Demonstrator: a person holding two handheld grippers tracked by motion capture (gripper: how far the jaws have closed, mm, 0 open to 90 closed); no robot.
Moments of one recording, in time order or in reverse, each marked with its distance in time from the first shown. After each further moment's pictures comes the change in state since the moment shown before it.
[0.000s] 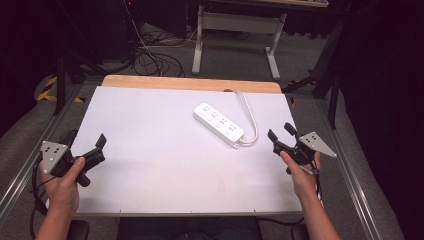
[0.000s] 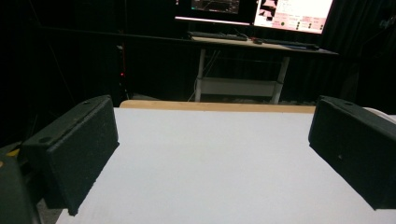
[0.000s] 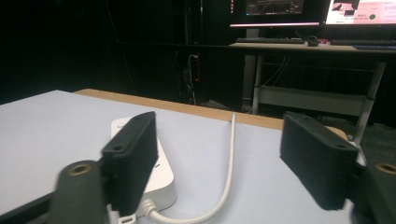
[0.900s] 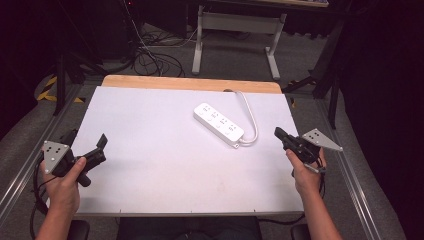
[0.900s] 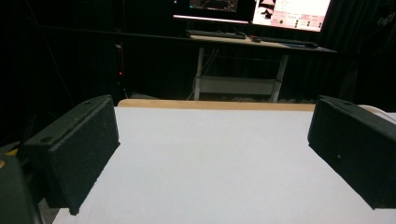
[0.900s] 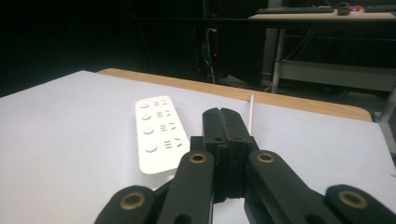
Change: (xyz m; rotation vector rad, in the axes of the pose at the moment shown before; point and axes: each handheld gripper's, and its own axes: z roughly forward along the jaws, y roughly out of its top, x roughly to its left) left arm -0.002 -0.001 0.001 0.004 -0.005 0.000; right arm -0.002 0.019 -0.009 0.125 0.091 0.028
